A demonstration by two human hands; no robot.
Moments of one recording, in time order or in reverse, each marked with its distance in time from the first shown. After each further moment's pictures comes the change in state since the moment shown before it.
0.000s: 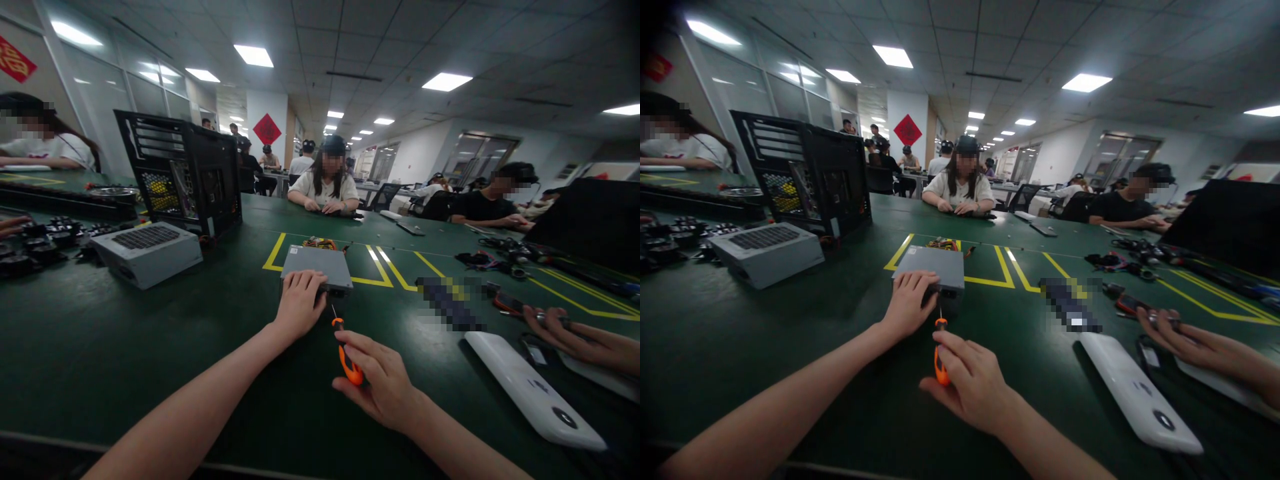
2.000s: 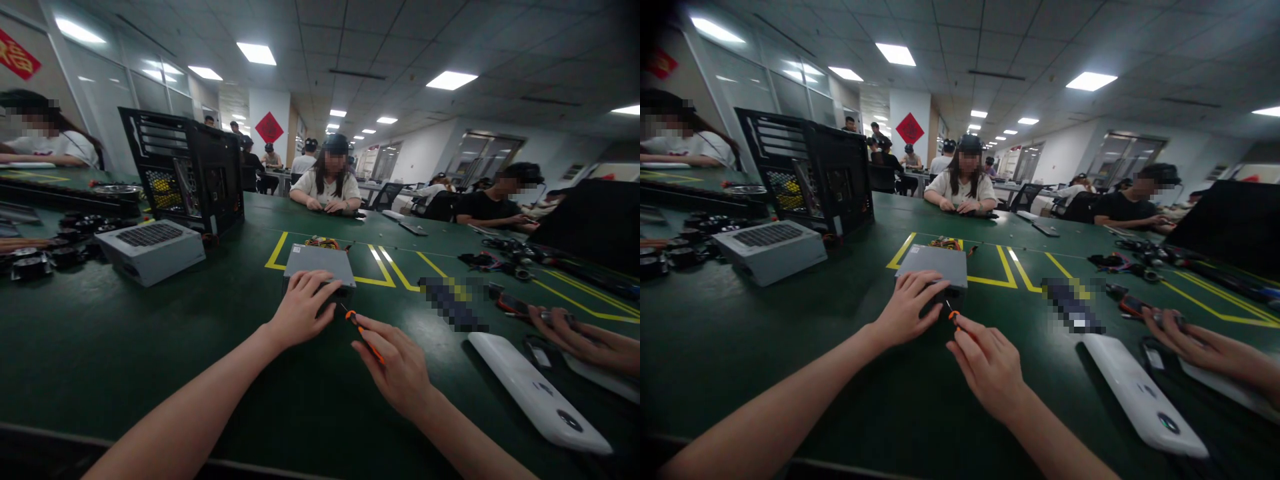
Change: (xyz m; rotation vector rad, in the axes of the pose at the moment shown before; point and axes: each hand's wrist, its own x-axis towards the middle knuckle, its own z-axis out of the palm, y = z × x) left_hand -0.004 0.002 -0.027 -0.100 -0.045 0.235; right_hand -0.004 0.014 -0.001 -0.172 0.115 0.075
